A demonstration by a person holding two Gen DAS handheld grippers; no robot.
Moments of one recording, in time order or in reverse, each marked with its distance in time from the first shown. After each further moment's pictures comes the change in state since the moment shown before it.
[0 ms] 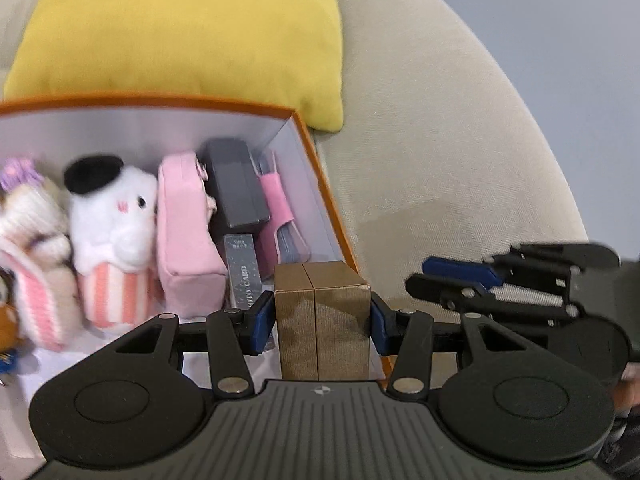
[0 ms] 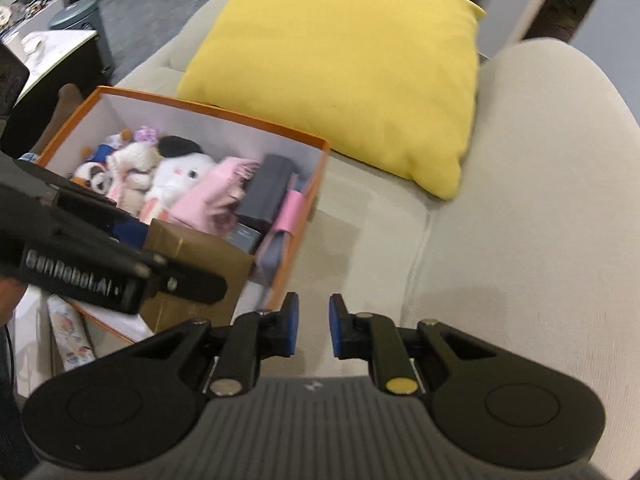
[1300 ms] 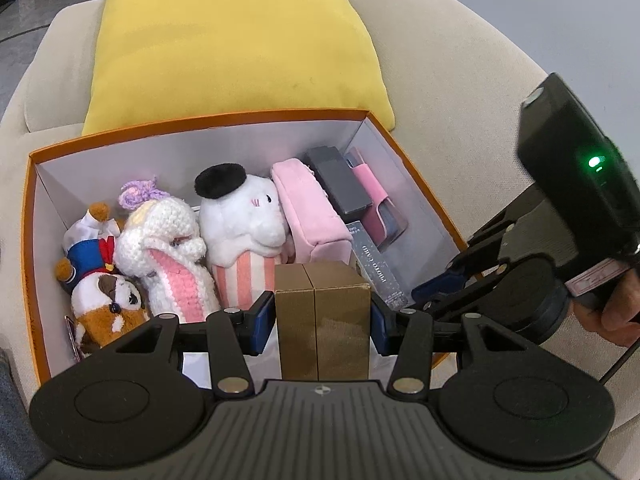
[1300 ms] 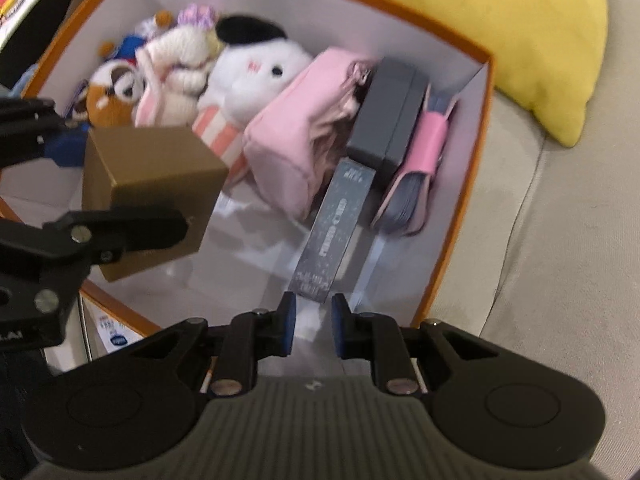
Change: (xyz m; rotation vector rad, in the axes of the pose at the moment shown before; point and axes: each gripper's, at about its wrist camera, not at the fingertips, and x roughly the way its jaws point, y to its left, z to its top) left arm -0.062 0.032 -0.032 0.190 -0.076 0.206; right arm 0.095 0.085 0.031 -0.114 0.407 0.104
